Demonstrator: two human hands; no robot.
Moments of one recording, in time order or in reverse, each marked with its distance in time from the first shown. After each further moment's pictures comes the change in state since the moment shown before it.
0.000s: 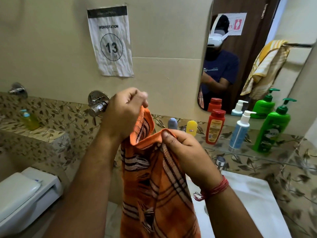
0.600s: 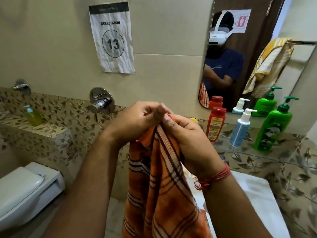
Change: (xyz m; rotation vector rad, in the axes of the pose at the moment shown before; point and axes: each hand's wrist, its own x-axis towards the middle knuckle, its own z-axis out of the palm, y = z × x) left_hand -0.011 0.000 0.009 -0.189 -0.533 -0.006; right_hand 0.012 -0.011 0.000 0.273 -0.035 0.013
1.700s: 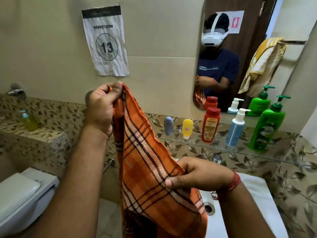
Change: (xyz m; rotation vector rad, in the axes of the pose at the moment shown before) left_hand 0.022 -0.024 -0.029 -0.597 0.649 -0.021; right_hand -0.033 0.014 -0.062 -0.513 -0.604 0.336
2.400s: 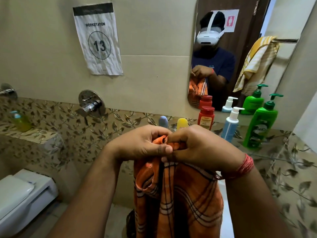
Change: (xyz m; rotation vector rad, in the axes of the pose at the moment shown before) left_hand -0.045 -0.038 0.037 0.493 -1.081 -0.218; right_hand -0.017 -0.054 -0.027 -0.734 0.390 -0.102
